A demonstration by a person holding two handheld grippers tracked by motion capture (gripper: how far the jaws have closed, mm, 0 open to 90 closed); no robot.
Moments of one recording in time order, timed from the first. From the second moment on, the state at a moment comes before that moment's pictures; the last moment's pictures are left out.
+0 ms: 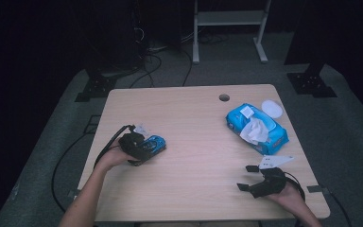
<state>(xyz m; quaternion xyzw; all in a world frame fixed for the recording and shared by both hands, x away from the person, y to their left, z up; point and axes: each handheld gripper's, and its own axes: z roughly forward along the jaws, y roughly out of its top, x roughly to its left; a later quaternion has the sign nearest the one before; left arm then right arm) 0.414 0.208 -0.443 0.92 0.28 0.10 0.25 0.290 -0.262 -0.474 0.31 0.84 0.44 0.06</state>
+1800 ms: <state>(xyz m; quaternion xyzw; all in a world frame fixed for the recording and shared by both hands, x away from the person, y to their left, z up) 0.374 0.059 -0.433 0.95 0.09 0.07 0.28 0.290 -0.269 -0.471 0.31 0.83 0.45 0.06</state>
